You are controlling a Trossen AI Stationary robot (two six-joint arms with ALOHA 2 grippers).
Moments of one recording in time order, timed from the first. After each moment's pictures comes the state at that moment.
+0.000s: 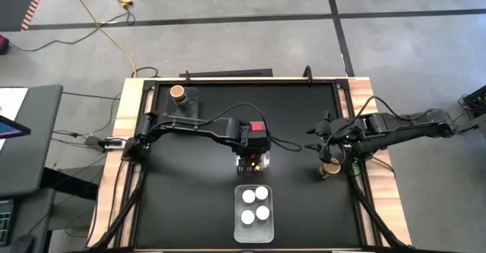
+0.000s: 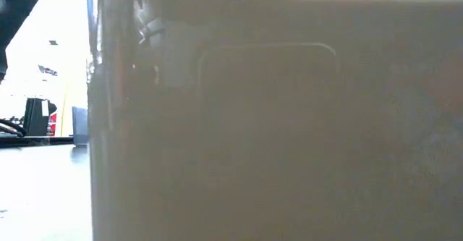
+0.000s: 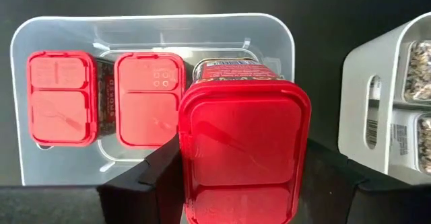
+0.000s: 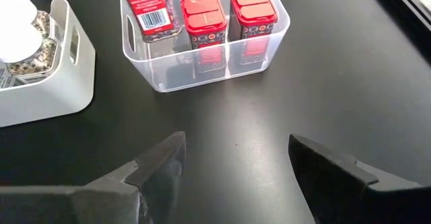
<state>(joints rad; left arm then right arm) -0.07 2.08 1.99 -1.11 -0.07 -0.07 0.11 0.66 0.63 -0.69 0.23 0.23</state>
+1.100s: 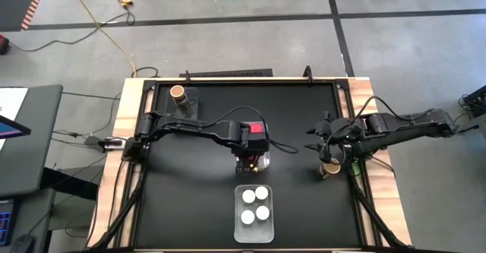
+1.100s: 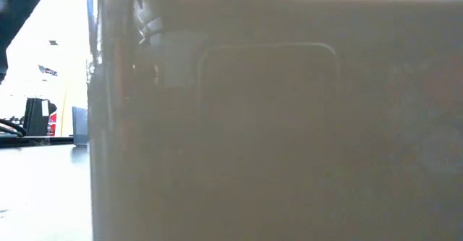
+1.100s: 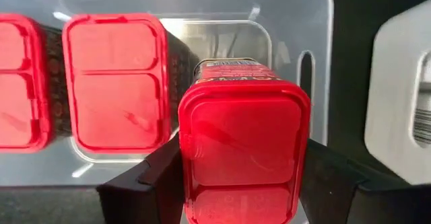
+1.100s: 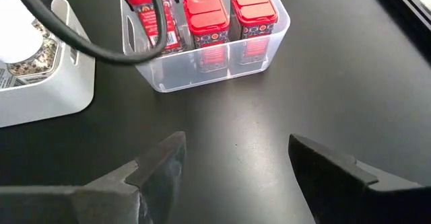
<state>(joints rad) -0.06 2.08 1.85 -1.01 -0.04 -0.05 0.11 0.66 0.63 -0.69 0.23 0.24</state>
